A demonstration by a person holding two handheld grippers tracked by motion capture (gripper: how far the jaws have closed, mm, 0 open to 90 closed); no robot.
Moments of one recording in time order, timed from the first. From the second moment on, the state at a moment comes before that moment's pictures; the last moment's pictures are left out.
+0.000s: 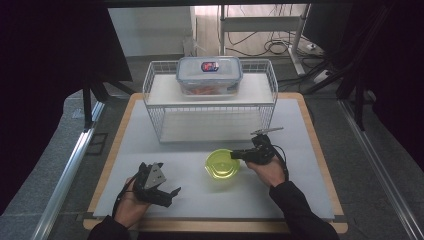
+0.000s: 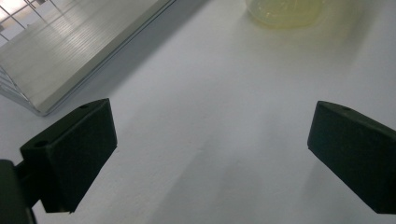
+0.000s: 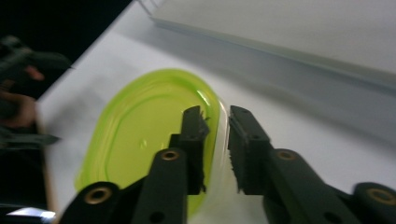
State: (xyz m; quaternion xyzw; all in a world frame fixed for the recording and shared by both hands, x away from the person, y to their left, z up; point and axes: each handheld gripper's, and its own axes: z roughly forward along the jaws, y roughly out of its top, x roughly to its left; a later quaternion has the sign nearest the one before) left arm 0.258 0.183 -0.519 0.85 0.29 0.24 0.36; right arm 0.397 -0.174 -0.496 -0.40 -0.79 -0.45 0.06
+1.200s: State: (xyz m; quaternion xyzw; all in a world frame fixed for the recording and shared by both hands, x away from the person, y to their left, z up) left arm 0.257 0.182 -0.518 0.85 0.29 0.24 0.36; right arm 0.390 -0.167 -0.475 -0.37 -0.79 -0.48 0.11
